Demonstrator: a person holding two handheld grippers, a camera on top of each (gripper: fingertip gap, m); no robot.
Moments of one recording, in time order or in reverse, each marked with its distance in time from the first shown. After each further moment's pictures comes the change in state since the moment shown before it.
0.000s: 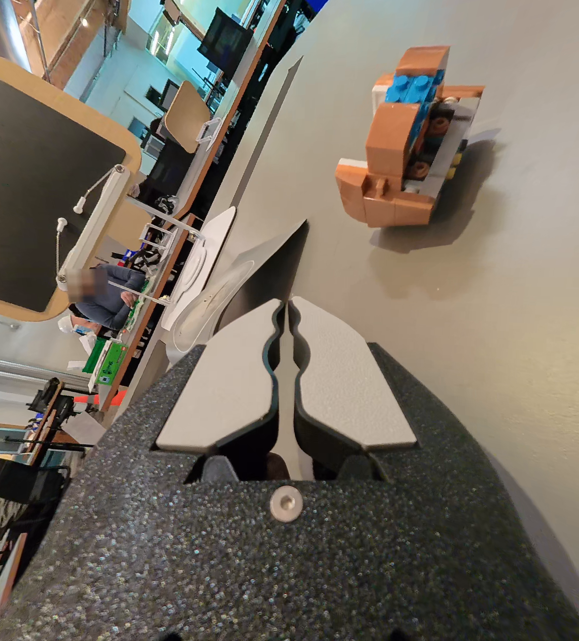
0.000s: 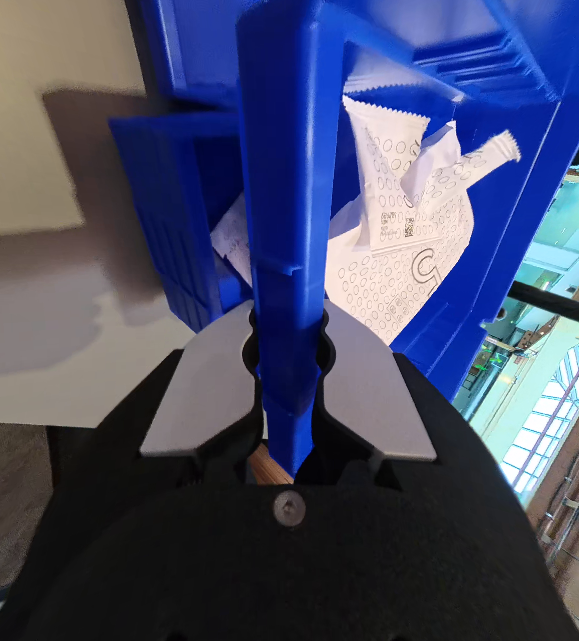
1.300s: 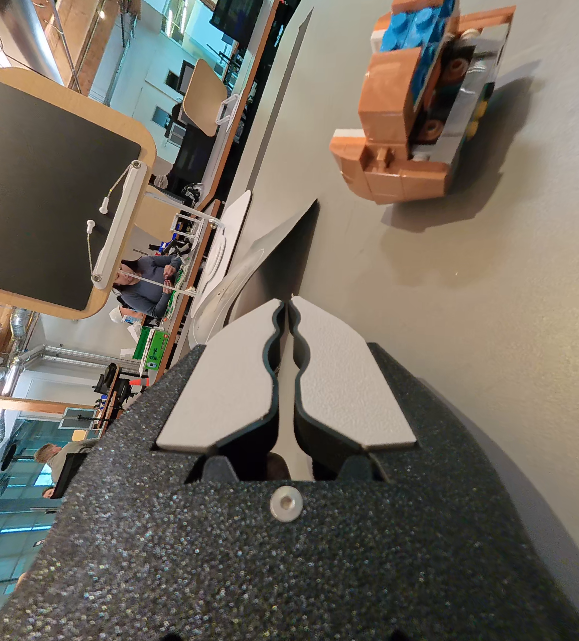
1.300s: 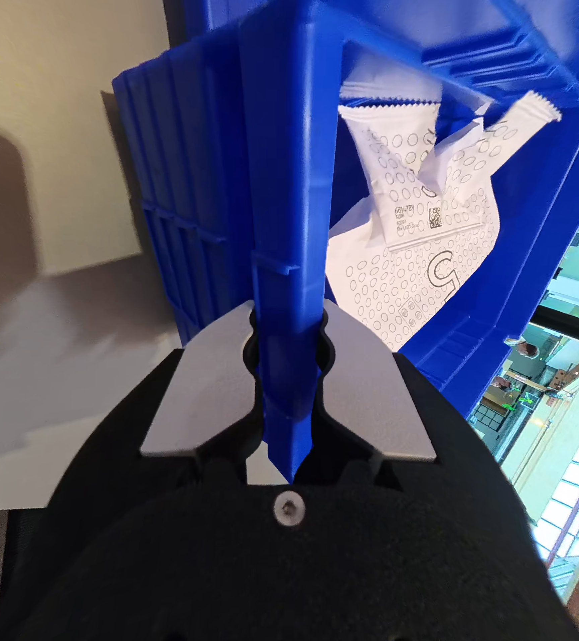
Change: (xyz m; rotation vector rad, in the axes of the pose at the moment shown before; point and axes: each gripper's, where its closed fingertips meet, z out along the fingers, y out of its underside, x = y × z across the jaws) left arm -0.002 0.007 0.005 -0.077 -0.073 0.114; right arm -0.046 0.011 0.089 0.105 -0.068 -0.001
